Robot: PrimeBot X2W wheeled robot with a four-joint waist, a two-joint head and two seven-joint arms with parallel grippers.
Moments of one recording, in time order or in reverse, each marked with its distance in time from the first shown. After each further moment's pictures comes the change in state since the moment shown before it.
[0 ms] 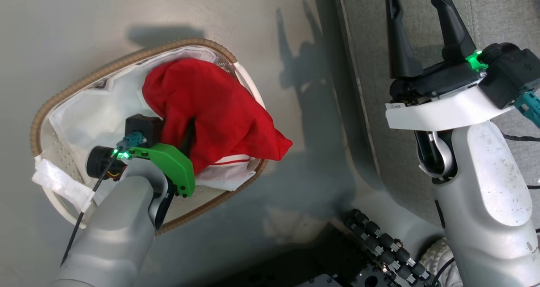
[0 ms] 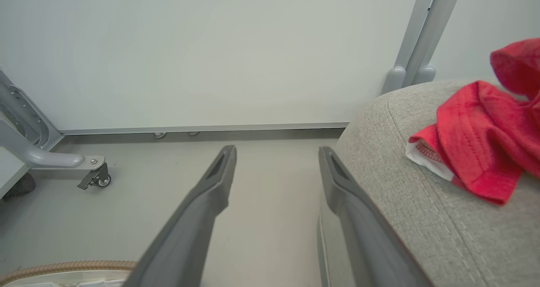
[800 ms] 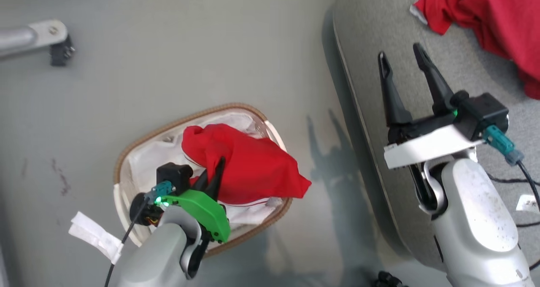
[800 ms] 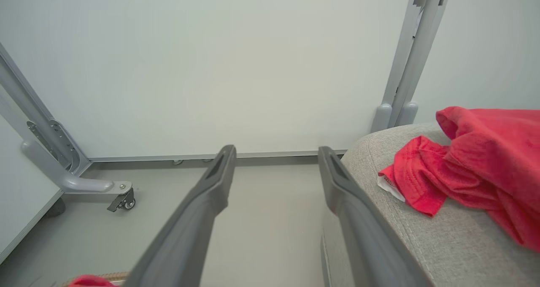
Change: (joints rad) left arm 0.241 -0.057 0.061 -0.210 -0.016 0.000 0.000; right arm 0.126 0.001 -0.029 0.149 -0.054 0.000 0.000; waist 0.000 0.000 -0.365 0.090
